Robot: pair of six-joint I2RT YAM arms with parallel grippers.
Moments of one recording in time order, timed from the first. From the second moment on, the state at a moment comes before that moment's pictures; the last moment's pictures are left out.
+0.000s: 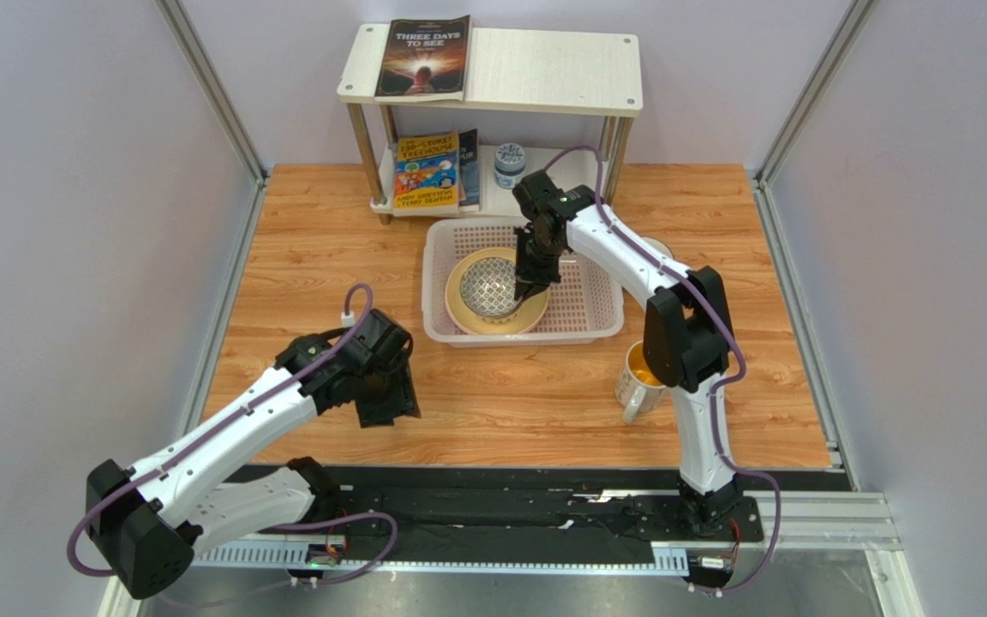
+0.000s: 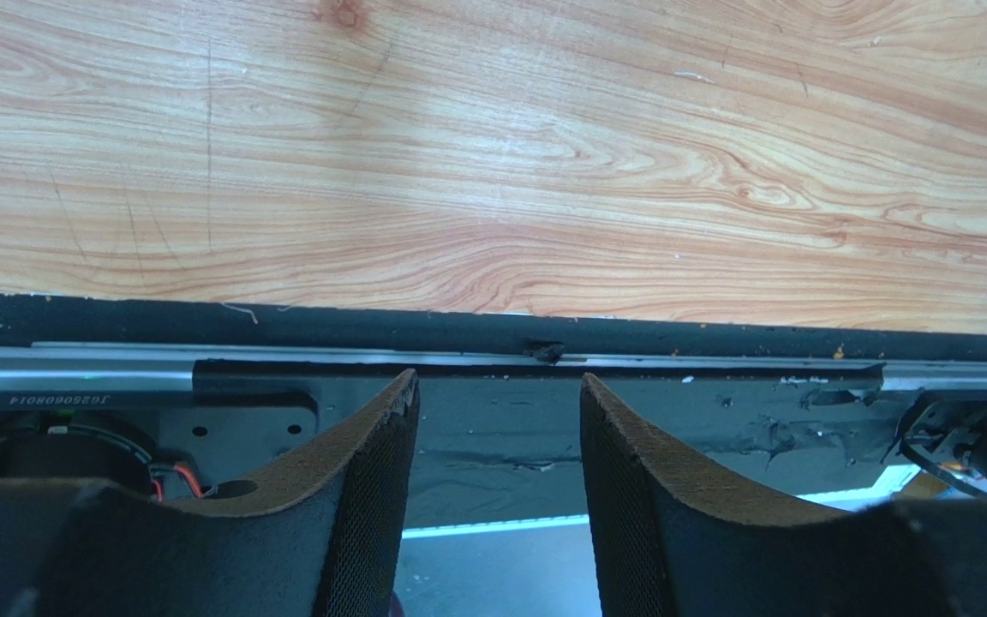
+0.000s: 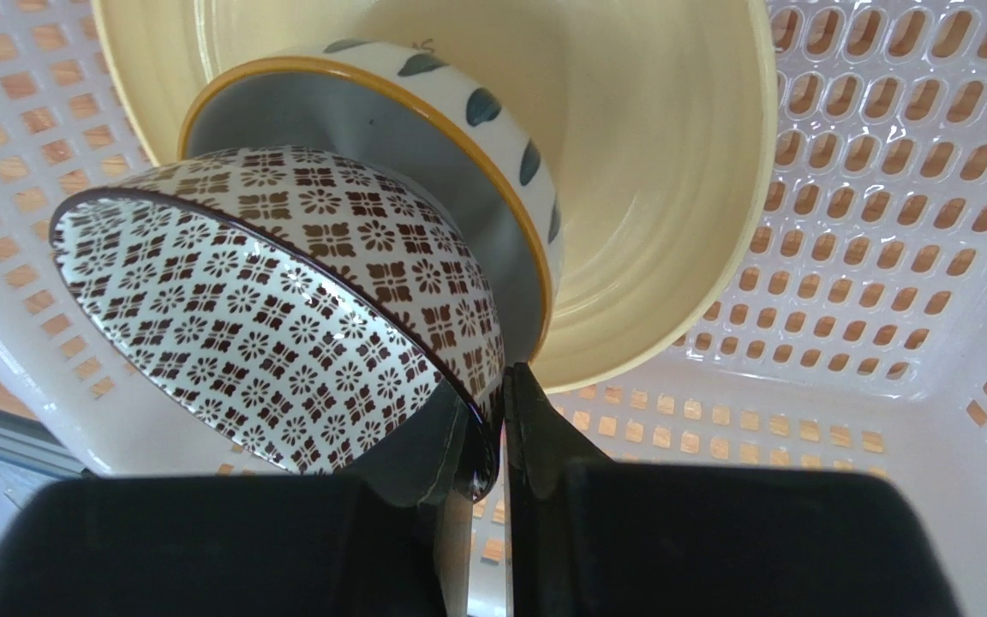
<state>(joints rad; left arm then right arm) -0.71 0.99 0.83 -1.05 -0.06 -0.95 0.55 2.13 1.93 -1.01 -0.15 0.61</state>
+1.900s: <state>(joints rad) -0.71 1.01 0.82 -1.03 -0.04 -0.93 -0.11 2.05 1.78 -1.01 -0.05 0.53</state>
